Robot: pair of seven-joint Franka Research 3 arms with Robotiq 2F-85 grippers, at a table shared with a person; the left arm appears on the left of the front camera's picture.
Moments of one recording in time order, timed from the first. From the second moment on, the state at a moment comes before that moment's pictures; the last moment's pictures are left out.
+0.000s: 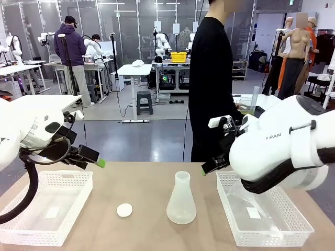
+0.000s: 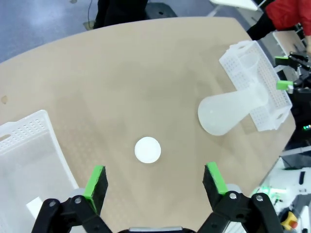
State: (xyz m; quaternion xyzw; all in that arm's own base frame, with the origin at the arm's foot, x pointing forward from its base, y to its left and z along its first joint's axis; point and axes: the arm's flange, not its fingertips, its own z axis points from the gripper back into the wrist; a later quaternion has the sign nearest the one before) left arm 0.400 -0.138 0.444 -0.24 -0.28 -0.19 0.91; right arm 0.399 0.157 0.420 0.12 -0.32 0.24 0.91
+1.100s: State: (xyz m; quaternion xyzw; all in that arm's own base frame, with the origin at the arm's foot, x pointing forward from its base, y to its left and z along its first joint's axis) left arm 0.450 -0.107 0.400 -0.50 -0.20 -0.09 0.84; right arm 0.433 0.127 0.420 0.33 -0.27 0.10 0.90
